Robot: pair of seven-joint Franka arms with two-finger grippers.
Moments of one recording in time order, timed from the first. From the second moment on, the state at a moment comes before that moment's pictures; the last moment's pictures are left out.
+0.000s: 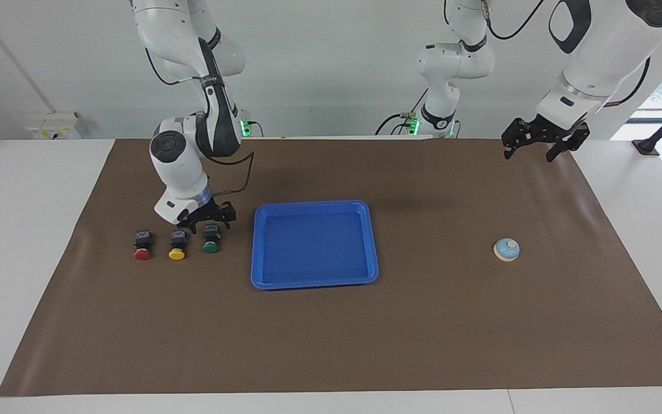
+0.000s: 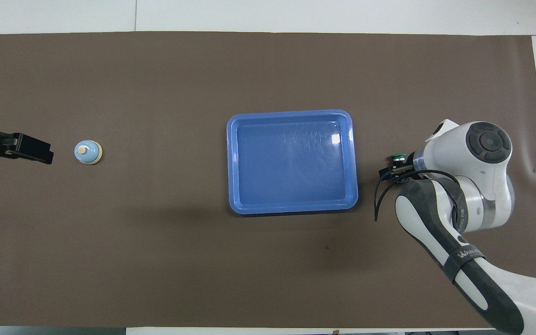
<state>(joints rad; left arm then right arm) -0.12 -0.01 0.04 -1.61 0.00 1.52 0.09 0.04 0.14 0.06 -2.23 -0.02 2.34 -0.03</state>
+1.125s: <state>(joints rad) -0.12 -0.01 0.04 -1.61 0.00 1.52 0.09 0.04 0.16 0.08 -2.07 -0.02 2.21 -0.02</state>
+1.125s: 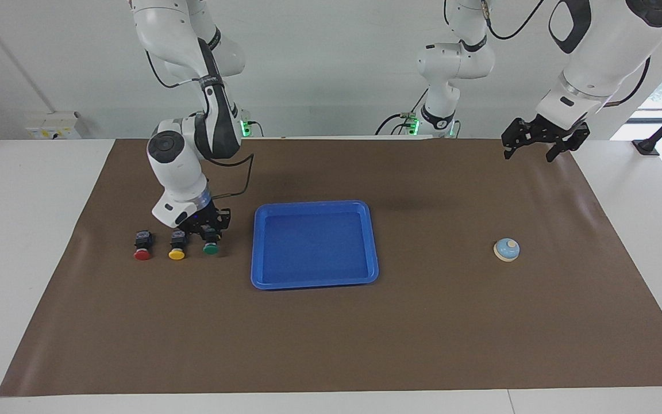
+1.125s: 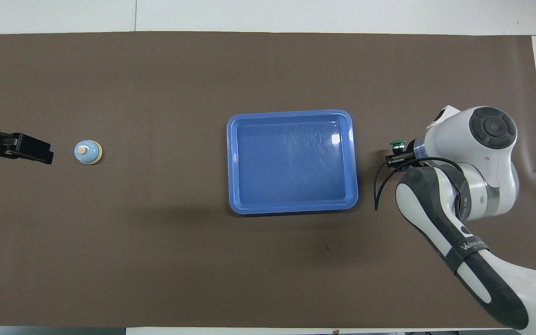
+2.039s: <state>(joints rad) -0.12 -0.01 0.04 -1.61 0.00 1.52 0.09 0.29 0.51 0.35 -1.60 -0.18 2.10 0.83</state>
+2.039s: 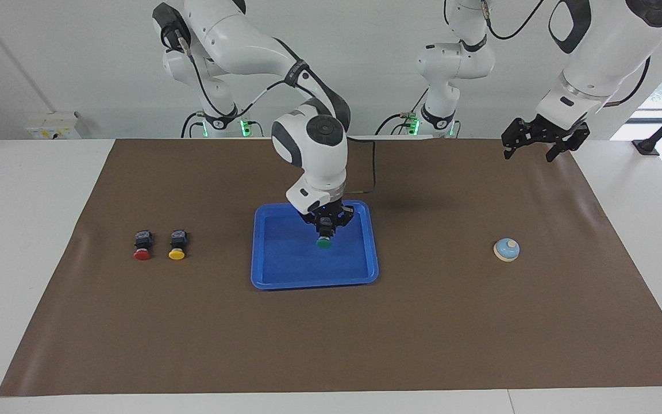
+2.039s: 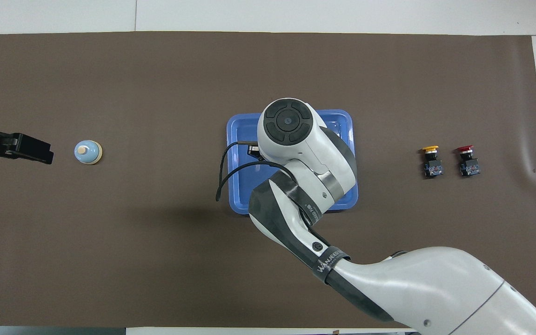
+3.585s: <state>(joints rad) -0.12 -0.01 0.04 -1.61 0.00 1.52 0.09 0.29 0.57 0.38 -1.64 -0.19 2.23 0.75</state>
